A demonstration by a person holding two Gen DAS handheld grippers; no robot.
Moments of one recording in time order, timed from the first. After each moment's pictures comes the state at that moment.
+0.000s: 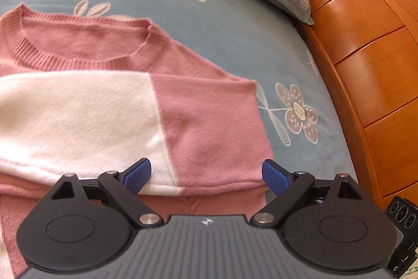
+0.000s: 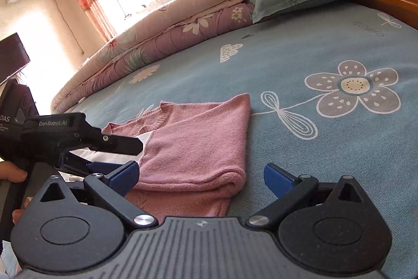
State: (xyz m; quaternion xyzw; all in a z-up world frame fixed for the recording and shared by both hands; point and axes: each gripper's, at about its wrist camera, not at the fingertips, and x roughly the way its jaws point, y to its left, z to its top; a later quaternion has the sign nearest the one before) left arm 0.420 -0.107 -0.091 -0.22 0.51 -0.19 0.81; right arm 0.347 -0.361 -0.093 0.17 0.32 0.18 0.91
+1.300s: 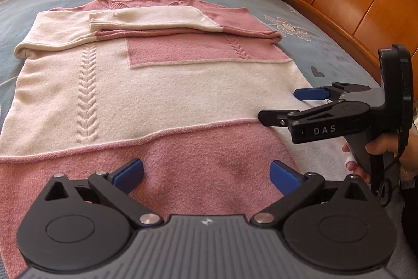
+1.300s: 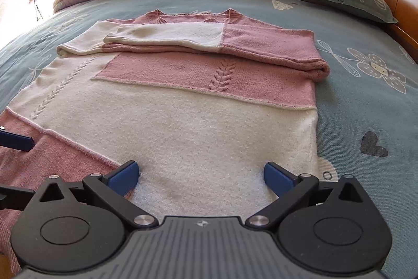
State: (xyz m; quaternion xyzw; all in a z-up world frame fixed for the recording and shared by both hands) left arm 0.147 -0.024 -0.108 -0.04 0.43 -0.19 0.88; right arm 0.215 -0.233 -0.124 -0.05 0.39 0.17 0.90
